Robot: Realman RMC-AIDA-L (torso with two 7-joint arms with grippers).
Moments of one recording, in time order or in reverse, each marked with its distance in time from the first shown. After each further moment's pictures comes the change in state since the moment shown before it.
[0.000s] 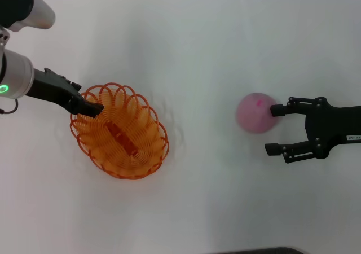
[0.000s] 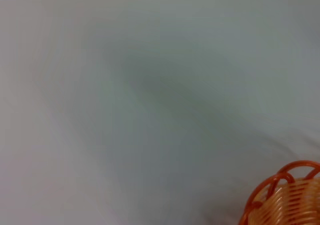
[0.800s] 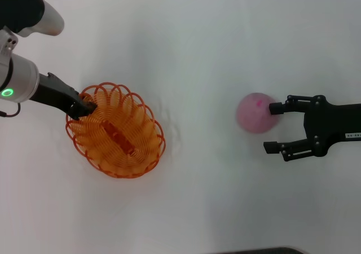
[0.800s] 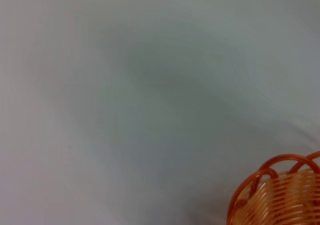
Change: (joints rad) left arm -0.003 -0.002 0.045 -0.001 0.027 0.002 -0.015; right arm 0.008 0.000 0.000 0.000 0.000 0.000 0.002
